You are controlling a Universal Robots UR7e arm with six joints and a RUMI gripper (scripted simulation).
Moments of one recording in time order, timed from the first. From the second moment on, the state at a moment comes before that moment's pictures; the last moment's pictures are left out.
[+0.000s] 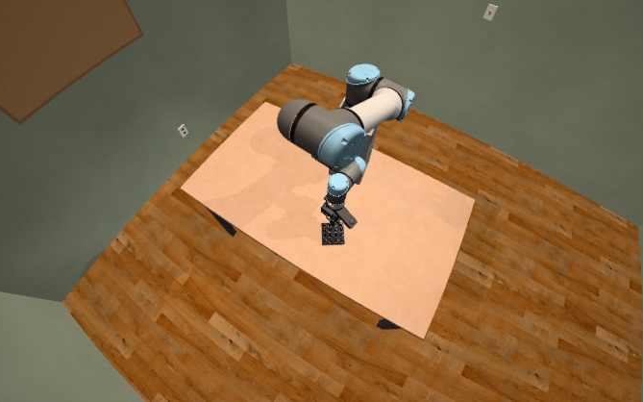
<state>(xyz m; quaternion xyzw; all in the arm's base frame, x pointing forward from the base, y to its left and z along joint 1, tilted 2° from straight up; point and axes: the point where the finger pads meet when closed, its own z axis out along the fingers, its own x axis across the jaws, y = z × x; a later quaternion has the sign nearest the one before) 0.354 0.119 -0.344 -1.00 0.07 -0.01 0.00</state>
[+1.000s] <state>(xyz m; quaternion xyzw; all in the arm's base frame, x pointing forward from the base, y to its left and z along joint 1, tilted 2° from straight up) 0.354 0.119 -0.344 -1.00 0.07 -0.01 0.00</state>
